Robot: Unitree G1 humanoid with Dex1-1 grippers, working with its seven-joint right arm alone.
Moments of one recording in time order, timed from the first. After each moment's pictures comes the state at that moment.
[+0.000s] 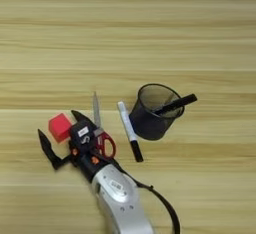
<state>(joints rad) 0.22 -0.14 0.21 -0.10 0.07 -0.05 0.40</state>
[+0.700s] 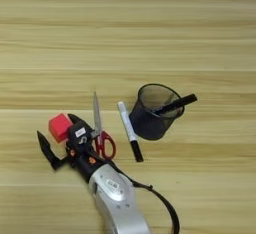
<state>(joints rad) 0.20 -0.12 0.21 -0.04 0.07 -0.05 0.41</state>
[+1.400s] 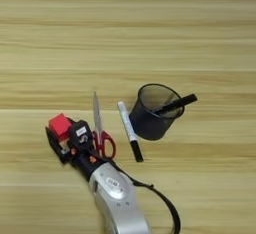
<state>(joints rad) 0.18 -0.11 0.19 0.00 0.07 -0.05 0.41</state>
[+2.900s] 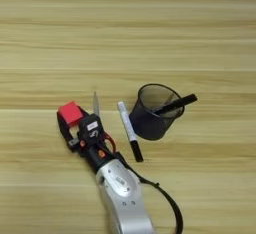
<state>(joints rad) 0.16 -0.10 0.12 0.04 0.06 -0.23 0.36</state>
